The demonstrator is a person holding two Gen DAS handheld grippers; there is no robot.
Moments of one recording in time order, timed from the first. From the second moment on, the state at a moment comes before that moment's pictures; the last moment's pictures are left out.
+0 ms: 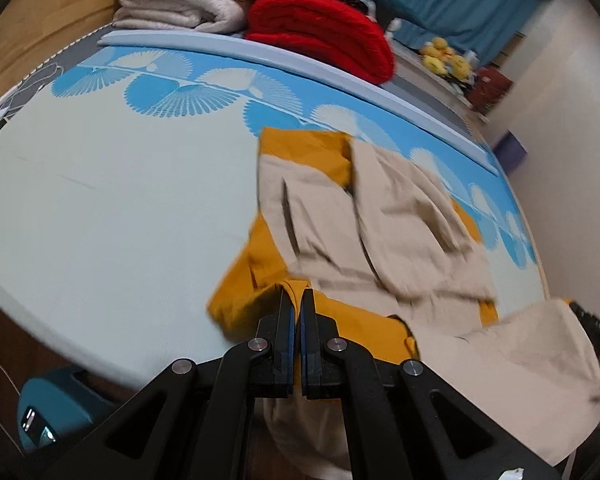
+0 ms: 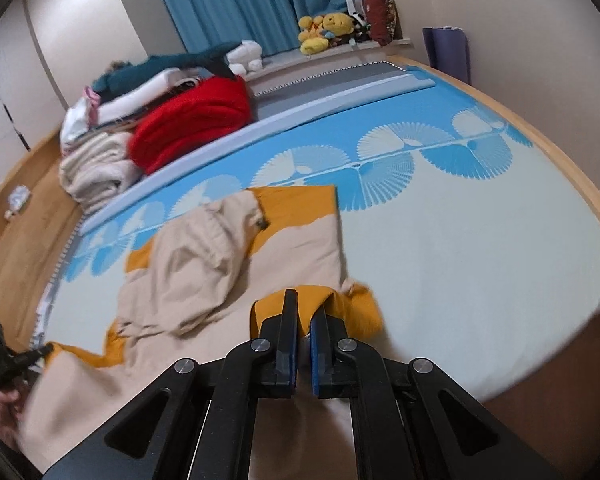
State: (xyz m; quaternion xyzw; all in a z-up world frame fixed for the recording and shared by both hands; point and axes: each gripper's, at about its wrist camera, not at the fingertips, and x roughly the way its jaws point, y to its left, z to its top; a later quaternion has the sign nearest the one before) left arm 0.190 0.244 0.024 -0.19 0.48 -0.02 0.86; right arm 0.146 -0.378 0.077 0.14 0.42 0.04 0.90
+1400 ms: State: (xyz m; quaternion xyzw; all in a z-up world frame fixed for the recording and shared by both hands) left arm 0.295 0.244 -0.066 -0.22 0.61 0.01 0.76; right arm 0.276 -0.372 -0.062 0.13 0.57 0.01 0.81
